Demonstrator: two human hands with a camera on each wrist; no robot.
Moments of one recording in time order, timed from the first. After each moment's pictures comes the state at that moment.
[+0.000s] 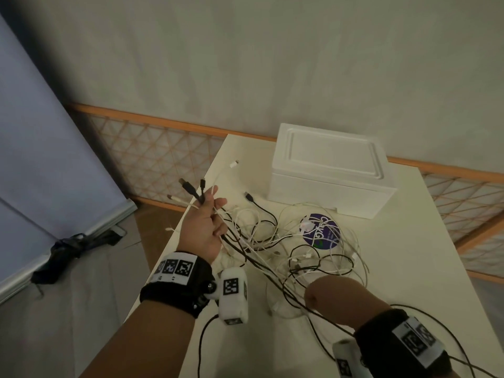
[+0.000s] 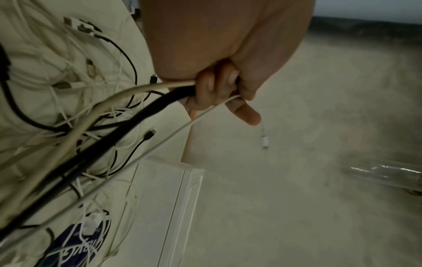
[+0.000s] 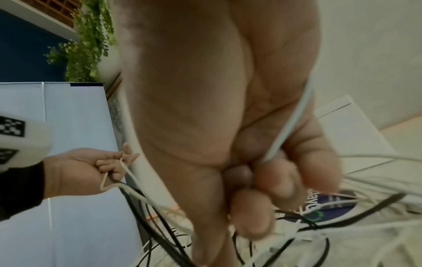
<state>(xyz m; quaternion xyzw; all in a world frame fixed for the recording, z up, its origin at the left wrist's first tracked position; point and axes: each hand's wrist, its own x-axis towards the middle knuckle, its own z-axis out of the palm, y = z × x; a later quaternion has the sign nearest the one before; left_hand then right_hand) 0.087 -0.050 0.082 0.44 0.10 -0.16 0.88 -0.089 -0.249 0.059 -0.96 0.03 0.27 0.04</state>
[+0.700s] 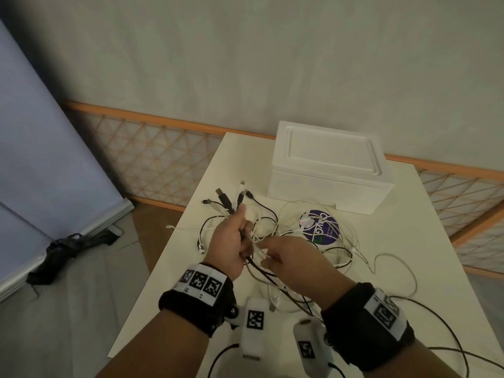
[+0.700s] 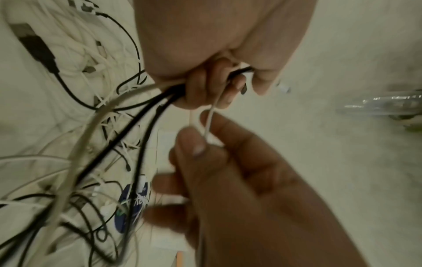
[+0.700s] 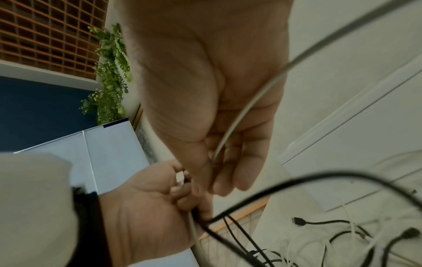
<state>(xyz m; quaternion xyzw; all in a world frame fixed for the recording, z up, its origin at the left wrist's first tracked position) 0.045 -0.067 0.078 0.49 0.10 -0.29 0.82 -0.044 -0.183 0.110 -0.97 0.02 0.06 0.25</state>
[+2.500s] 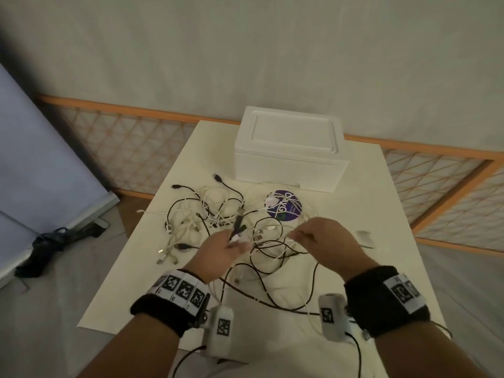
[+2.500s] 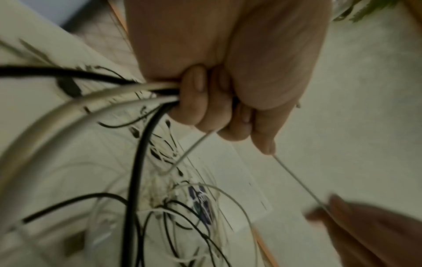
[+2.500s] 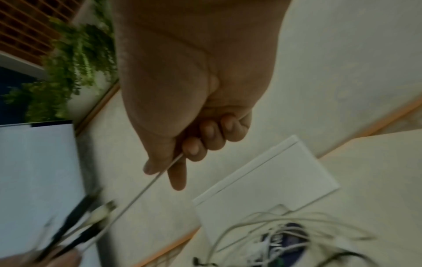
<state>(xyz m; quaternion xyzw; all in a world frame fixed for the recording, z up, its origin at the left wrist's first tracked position) -0.034 -0.088 0.060 0.85 -0.22 -0.24 0.41 -0.130 -0.314 0.092 -0.98 0.07 0.02 0.17</state>
